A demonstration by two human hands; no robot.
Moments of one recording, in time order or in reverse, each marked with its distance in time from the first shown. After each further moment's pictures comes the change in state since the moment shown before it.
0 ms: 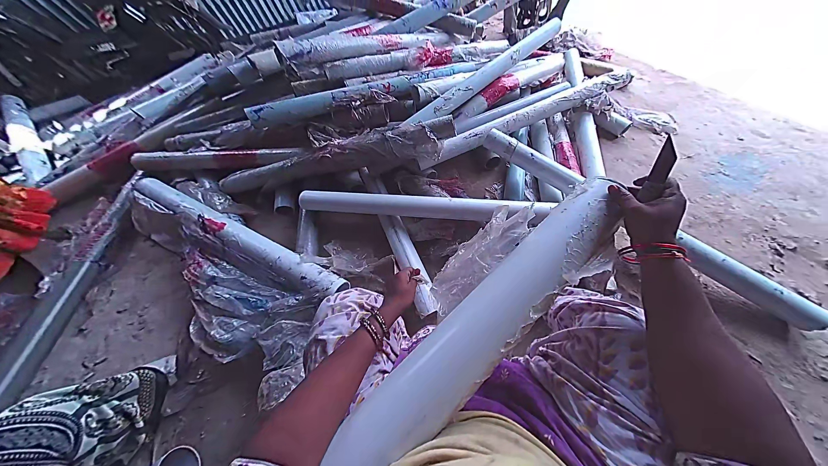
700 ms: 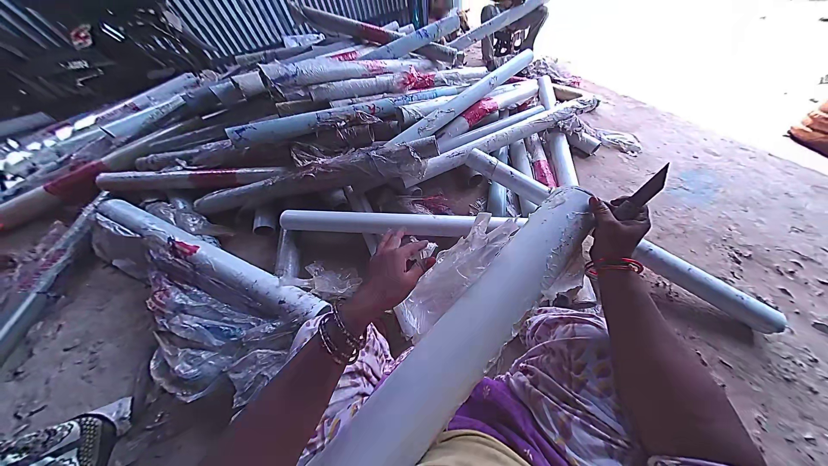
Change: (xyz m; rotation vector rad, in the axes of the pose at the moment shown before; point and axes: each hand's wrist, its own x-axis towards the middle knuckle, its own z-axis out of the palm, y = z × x) left_hand -0.047 0.113 -0.071 0.133 0.121 0.451; right_hand 0.004 0.010 0.019 0.501 0.290 0.002
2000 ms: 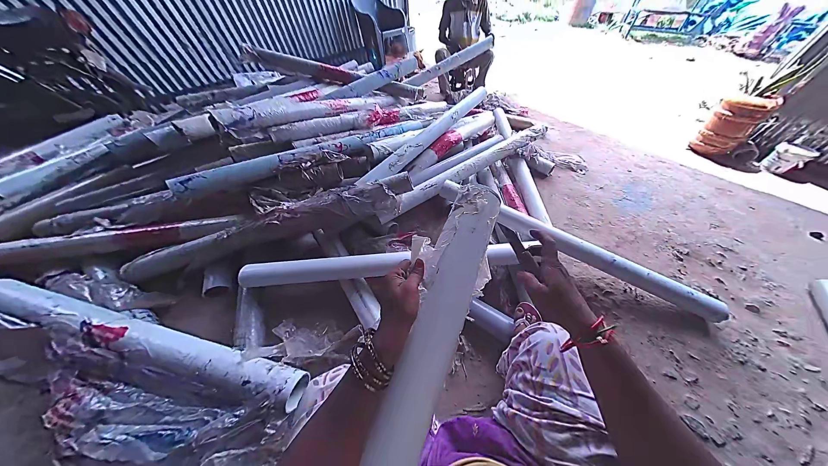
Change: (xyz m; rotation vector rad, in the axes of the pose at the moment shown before) left_hand 0.064 0.022 0.011 -0.695 0.298 -0.157; right_hand -0.072 -0.092 0.039 -0.628 -0.707 0.040
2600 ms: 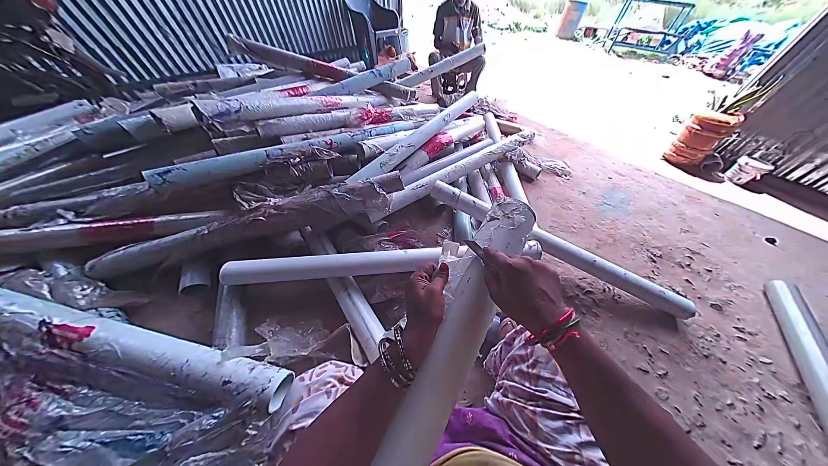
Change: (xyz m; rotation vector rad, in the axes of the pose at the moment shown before) left_hand -0.025 -0.002 0.042 -0.220 -0.042 0.024; right_hand -0.017 -0.062 0.009 -0.754 -0.131 -0.063
